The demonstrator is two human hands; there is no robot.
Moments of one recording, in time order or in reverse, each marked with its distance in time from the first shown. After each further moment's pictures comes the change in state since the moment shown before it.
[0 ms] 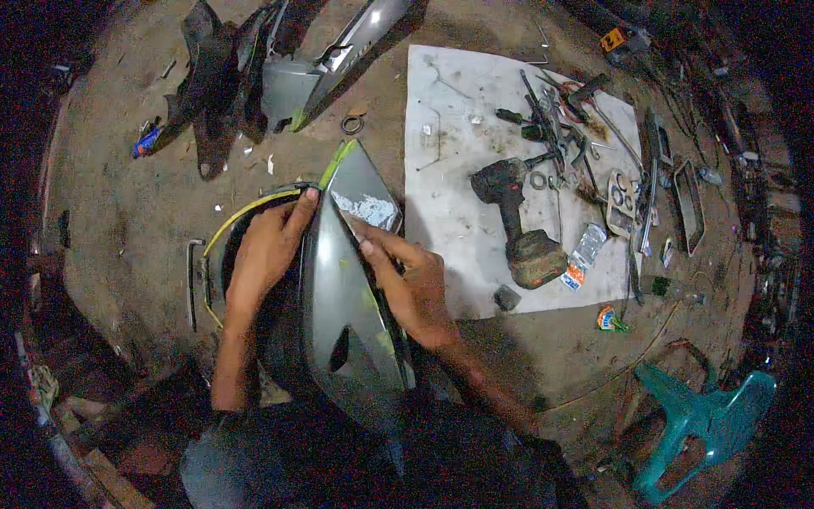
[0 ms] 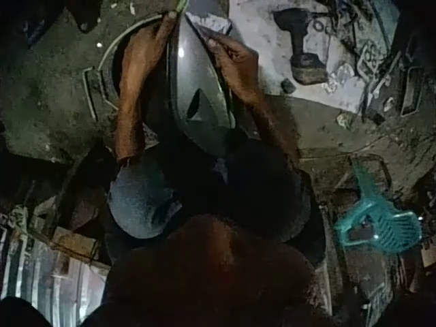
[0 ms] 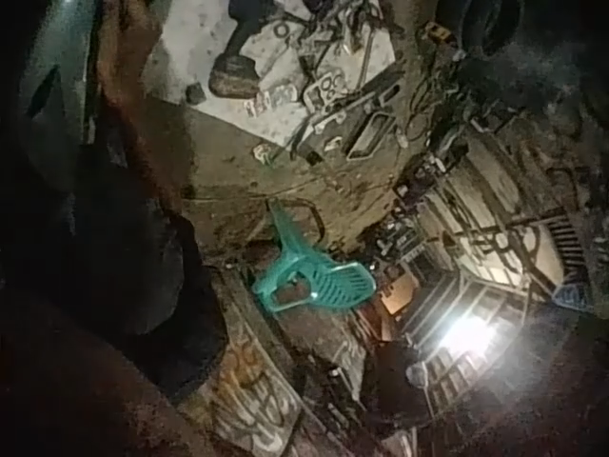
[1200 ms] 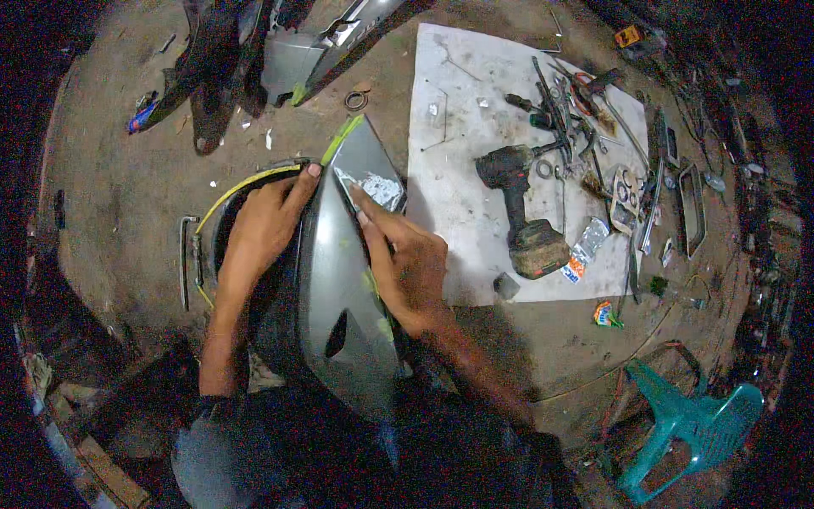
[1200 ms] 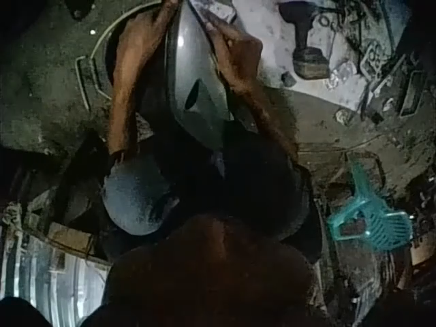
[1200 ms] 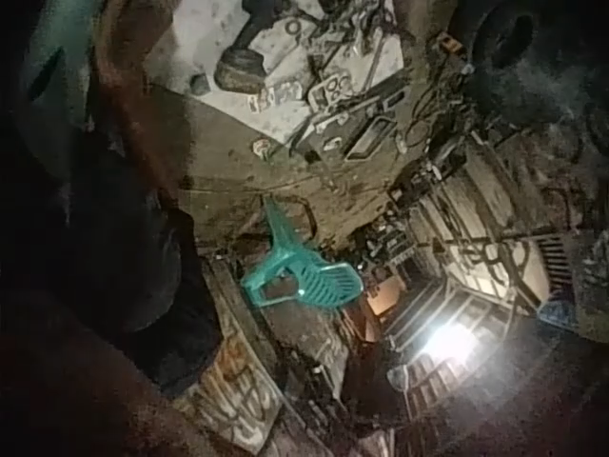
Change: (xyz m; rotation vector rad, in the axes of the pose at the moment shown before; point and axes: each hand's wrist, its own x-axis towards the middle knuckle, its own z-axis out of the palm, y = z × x) left_hand -0.004 0.004 0.004 0.024 0.095 0.069; right_hand 0.007 -0.001 0.009 -0.216 0.155 -0.281
